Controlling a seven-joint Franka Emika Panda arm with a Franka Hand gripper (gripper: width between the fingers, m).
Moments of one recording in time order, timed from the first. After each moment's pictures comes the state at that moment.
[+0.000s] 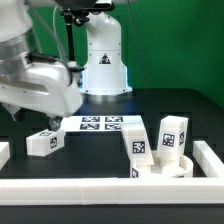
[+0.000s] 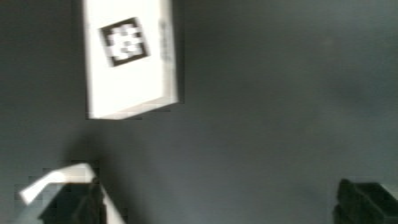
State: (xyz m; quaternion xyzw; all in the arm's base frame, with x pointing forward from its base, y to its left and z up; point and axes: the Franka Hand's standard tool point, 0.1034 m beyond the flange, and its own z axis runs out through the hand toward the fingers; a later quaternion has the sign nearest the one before) arm 0.541 -0.170 0.079 -0.93 0.30 0.22 0.05
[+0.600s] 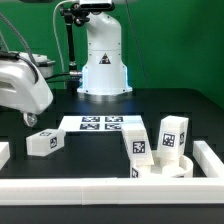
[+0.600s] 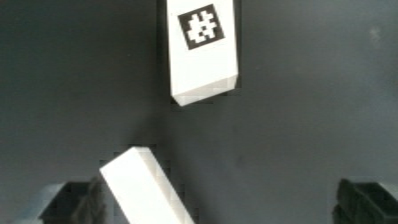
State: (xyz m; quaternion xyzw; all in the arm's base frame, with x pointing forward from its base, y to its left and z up) arm 0.534 -0.187 0.082 -0.92 0.30 0.26 0.06
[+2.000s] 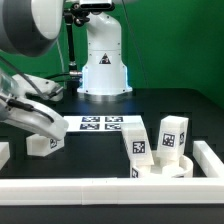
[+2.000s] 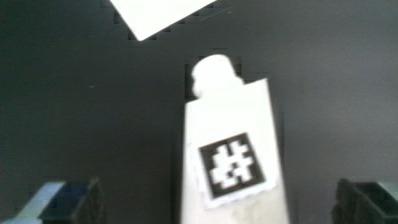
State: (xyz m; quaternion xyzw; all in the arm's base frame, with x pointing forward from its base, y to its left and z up) arm 0.490 -0.158 0.038 -0.87 0.27 0.40 0.10
